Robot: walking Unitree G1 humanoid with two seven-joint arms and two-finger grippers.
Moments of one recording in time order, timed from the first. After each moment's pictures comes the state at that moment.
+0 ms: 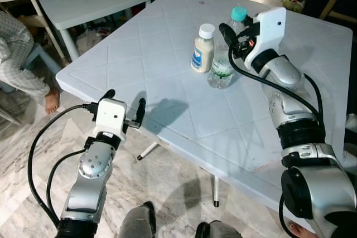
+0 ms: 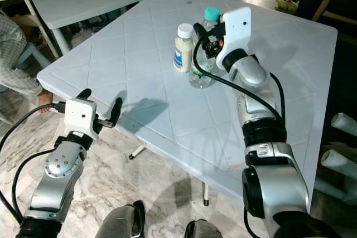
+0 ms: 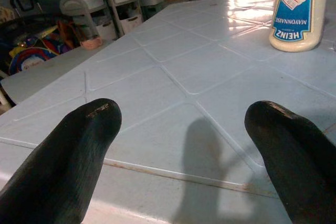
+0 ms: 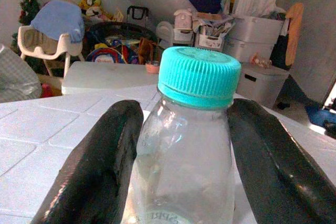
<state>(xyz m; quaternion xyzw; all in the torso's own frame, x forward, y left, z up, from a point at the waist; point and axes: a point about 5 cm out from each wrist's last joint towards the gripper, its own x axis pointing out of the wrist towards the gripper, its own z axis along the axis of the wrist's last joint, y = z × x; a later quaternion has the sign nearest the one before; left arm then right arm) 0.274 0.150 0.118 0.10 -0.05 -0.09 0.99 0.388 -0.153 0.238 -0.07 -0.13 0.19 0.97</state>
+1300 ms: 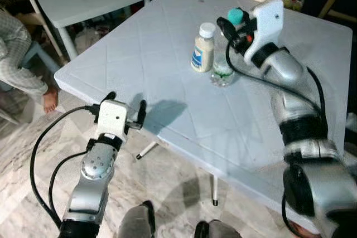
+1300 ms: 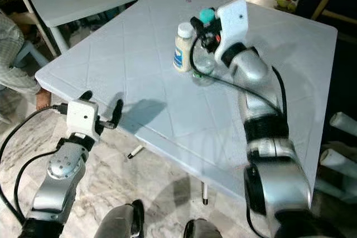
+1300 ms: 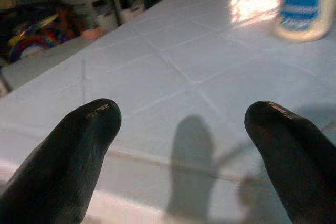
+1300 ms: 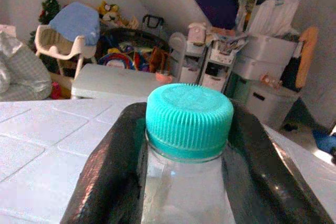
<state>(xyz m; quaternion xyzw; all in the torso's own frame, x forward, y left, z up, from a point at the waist) 0.273 0.149 0.113 0.10 -0.04 -0.07 0.99 0.380 -0.149 0.247 -0.09 -0.16 0.22 0.96</state>
